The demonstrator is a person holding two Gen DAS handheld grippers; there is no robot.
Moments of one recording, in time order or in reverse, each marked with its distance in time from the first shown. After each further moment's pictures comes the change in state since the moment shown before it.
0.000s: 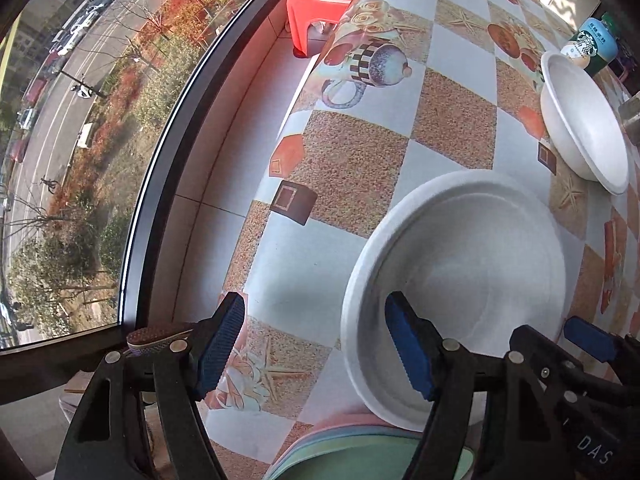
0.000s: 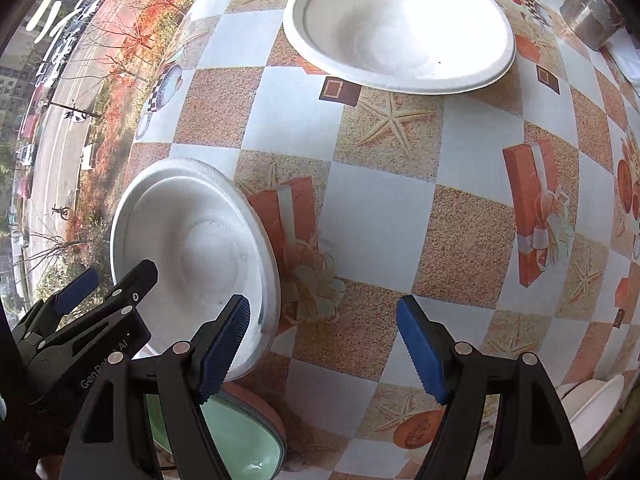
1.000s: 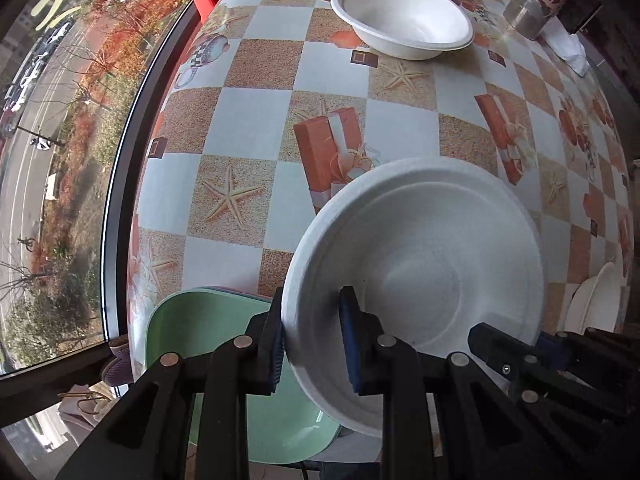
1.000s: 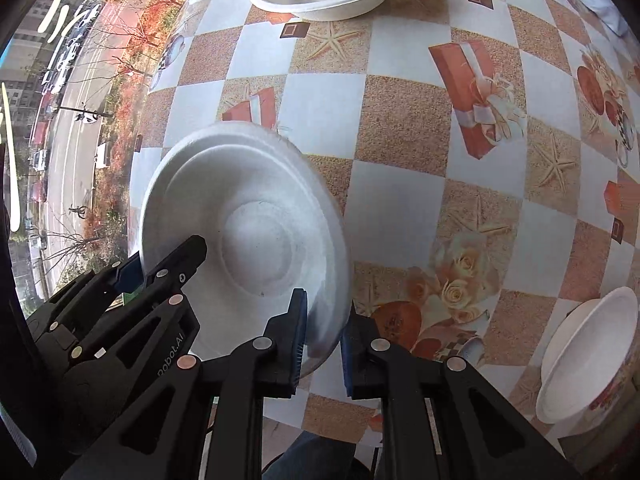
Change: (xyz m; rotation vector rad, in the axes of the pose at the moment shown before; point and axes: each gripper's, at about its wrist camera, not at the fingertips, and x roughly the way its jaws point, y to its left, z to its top) left arm -0.056 -0.110 -0.081 0.218 -0.018 -0.083; right arm -0.031 -0.047 -0.071 0.060 0.049 0.074
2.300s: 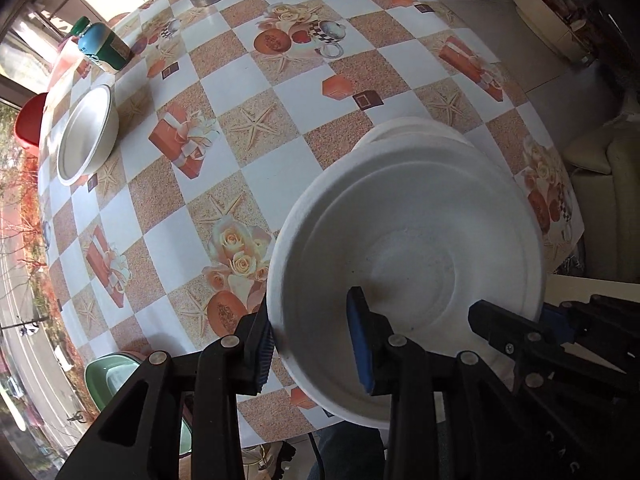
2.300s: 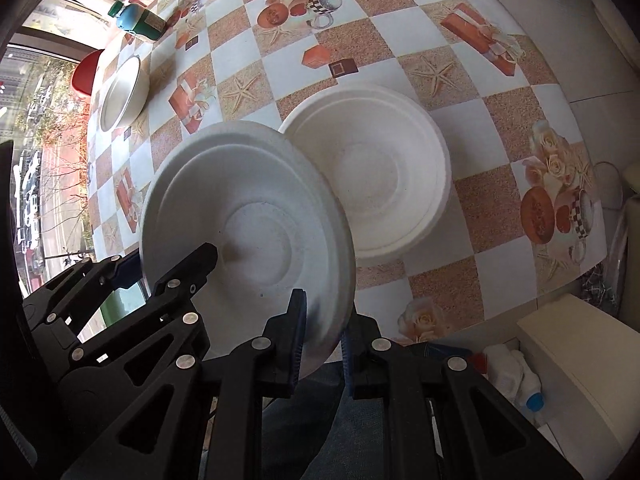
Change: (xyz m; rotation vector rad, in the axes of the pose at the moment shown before) left arm -0.039 -0.221 -0.060 0.630 -0.011 -0.059; right arm -0.083 -0.195 -0.153 0.499 -0.164 0.038
